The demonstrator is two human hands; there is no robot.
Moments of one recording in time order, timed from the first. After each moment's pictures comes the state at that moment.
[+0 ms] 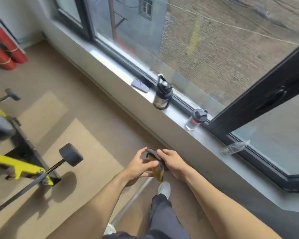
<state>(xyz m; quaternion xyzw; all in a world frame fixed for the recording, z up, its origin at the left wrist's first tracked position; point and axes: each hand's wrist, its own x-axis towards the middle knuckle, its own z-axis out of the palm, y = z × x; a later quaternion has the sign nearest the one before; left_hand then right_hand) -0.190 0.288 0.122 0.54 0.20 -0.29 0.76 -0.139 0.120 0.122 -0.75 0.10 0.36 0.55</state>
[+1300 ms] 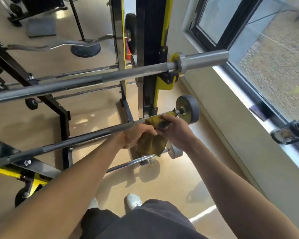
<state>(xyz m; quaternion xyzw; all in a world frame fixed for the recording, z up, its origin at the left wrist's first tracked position) -0.447 0.946 0.222 0.62 0.20 -0.21 0.73 -0.346 0.798 0.234 -0.54 -0.02 0.48 0.69</state>
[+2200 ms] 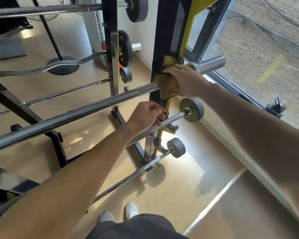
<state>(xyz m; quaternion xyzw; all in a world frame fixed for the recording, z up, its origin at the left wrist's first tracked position) -0.486 1.042 0.303 0.76 0.14 -0.01 0.63 -0.312 0.916 0.355 -0.89 -0.46 -0.04 0.00</state>
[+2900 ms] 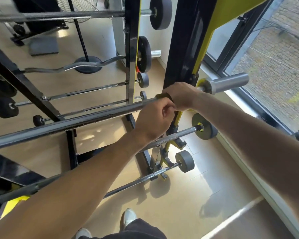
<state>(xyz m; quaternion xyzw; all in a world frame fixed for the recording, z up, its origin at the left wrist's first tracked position) -0.458 1.028 0.321 0.87 0.09 0.23 0.42 -0.298 0.970 0.345 -0.84 -0.53 0.05 -0.05</state>
